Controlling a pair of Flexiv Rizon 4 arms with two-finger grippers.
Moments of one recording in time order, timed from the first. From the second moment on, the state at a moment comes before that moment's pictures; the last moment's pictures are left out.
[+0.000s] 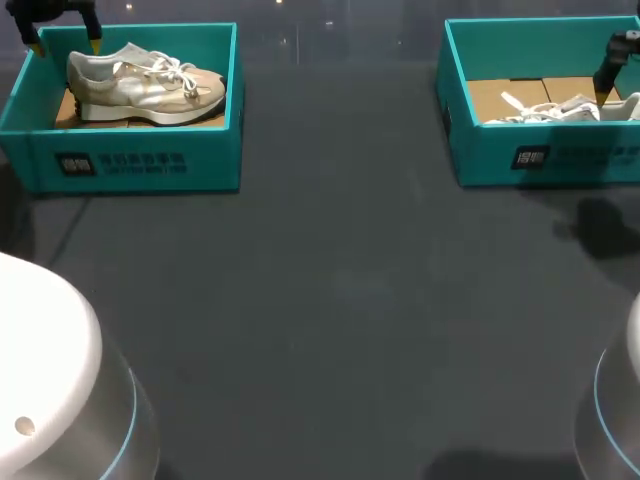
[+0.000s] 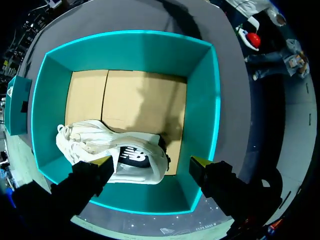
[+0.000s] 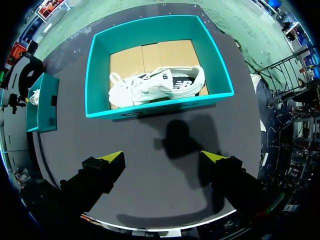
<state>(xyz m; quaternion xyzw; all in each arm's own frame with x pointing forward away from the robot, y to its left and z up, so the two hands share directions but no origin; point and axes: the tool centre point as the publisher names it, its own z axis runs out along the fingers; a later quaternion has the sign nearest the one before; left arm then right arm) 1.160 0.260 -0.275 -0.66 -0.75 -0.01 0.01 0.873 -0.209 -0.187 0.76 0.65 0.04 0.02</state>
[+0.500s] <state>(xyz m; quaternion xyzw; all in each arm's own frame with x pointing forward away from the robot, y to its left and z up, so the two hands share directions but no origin) 1.178 0.271 -0.310 -0.65 -0.76 -0.01 0.02 0.873 -0.209 -0.187 0.76 0.65 0.04 0.02</state>
